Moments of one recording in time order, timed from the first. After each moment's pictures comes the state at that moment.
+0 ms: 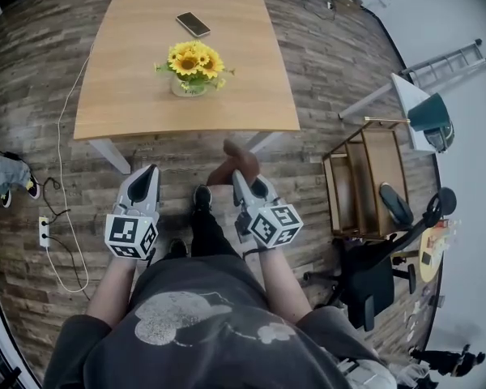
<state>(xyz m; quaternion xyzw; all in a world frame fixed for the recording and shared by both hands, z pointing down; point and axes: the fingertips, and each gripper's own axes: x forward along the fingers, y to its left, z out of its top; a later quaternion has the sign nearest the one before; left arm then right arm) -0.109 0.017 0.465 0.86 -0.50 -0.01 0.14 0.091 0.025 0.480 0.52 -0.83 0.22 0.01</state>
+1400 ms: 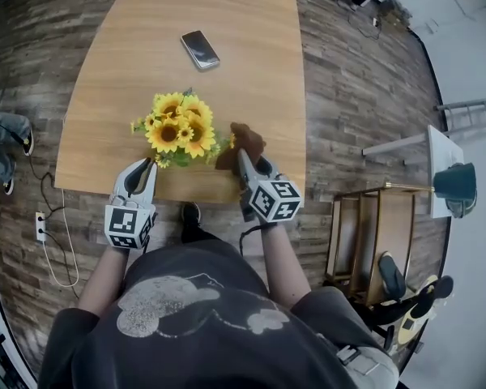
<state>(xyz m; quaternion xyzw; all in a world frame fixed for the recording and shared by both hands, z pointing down) -0.066 -0.202 0.513 0.82 -0.56 0.08 0.12 0.150 -0.269 0.529 0.47 -0.84 0.25 0.08</state>
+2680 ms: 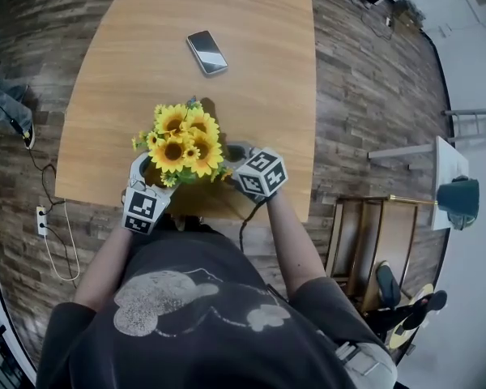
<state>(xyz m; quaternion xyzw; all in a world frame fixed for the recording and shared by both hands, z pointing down) -0.041 -0.251 0.576 0.85 -0.47 0.18 0.11 0.040 -0.288 0.588 0.16 -0.93 0.22 0.25</state>
